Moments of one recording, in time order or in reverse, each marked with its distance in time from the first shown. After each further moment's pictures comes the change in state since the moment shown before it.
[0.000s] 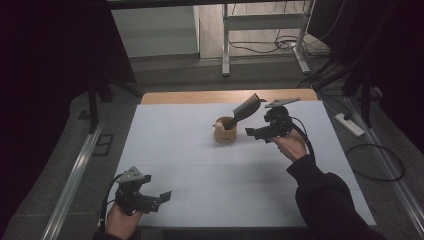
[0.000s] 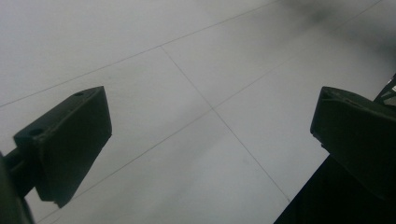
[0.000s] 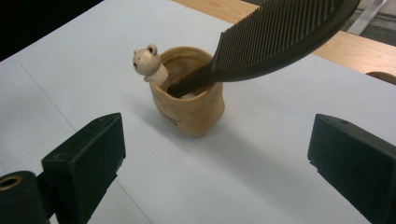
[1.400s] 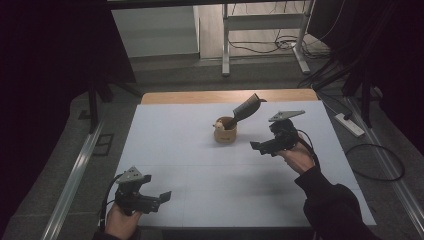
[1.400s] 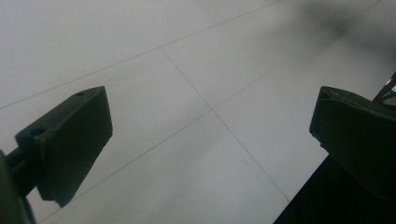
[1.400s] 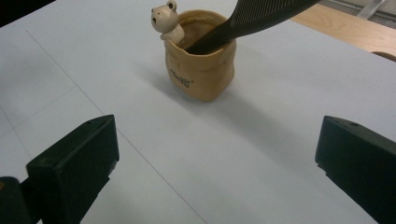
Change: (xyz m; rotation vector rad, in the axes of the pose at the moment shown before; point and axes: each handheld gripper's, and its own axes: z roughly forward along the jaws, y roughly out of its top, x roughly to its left) left arm 0.000 0.000 -0.001 -0.005 -0.001 0.005; right arm 0.015 -0.028 -0.020 0.033 -0.012 -0.057
